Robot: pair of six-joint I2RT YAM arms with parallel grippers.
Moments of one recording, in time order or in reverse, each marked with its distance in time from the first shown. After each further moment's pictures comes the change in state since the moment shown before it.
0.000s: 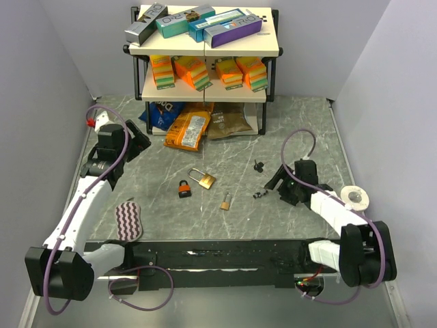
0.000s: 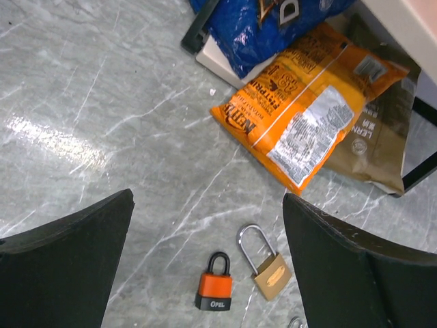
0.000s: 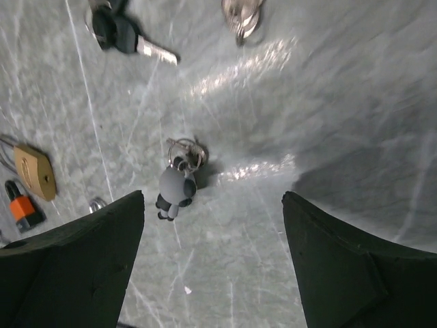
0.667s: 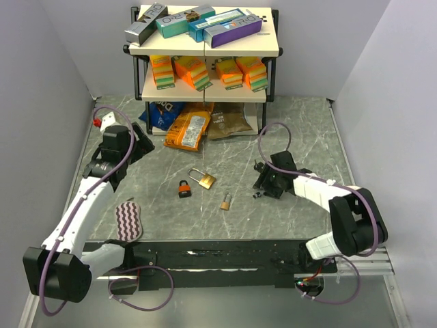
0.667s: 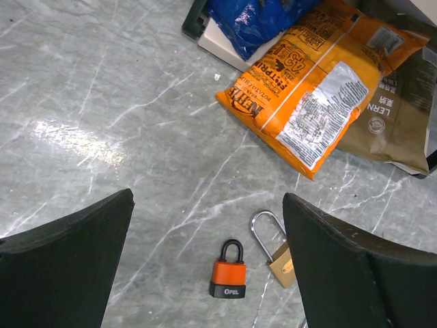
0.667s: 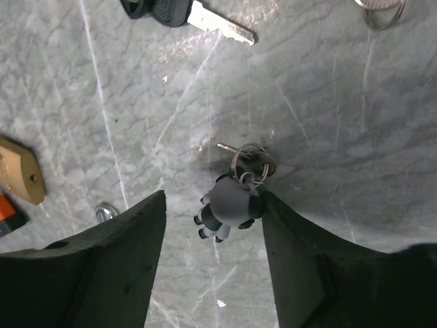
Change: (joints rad) left arm -0.063 -0.004 0.004 -0.042 -0.043 0.049; right arm 0.224 0.261 0.168 -0.033 0.096 0.094
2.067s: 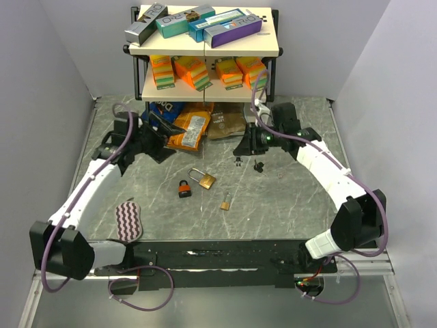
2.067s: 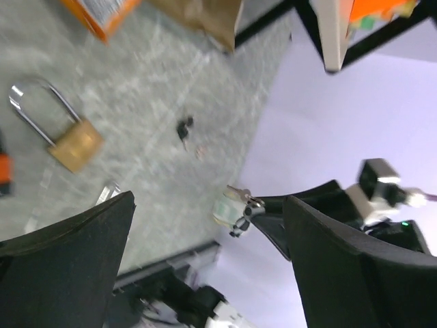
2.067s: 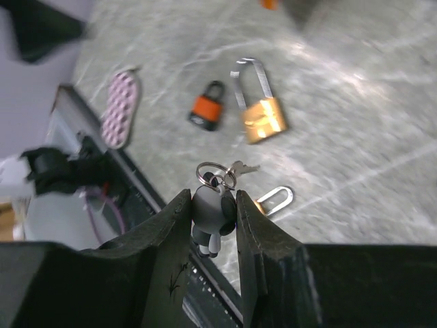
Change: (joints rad) left arm -0.050 0.158 0.159 -0.005 0.569 -0.557; right arm 0.022 0.046 0.615 -0.273 -0.551 -0.528
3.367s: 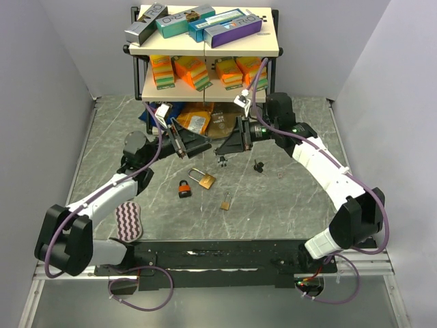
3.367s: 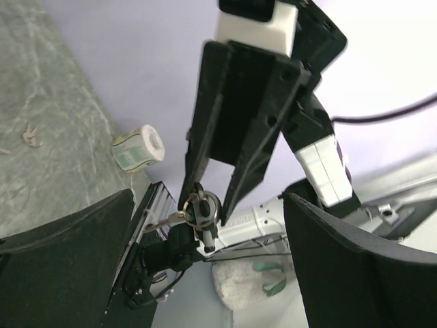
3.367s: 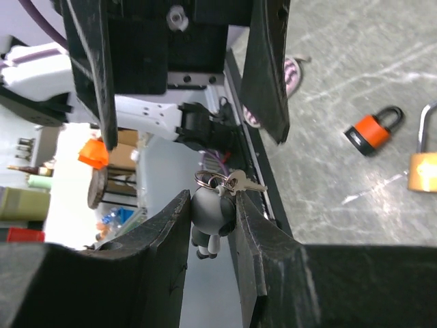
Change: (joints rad) left arm -0.178 0.045 -0.339 1.151 0.396 -0.120; right arm 0.073 0.027 0.117 0.127 -0.455 0.150
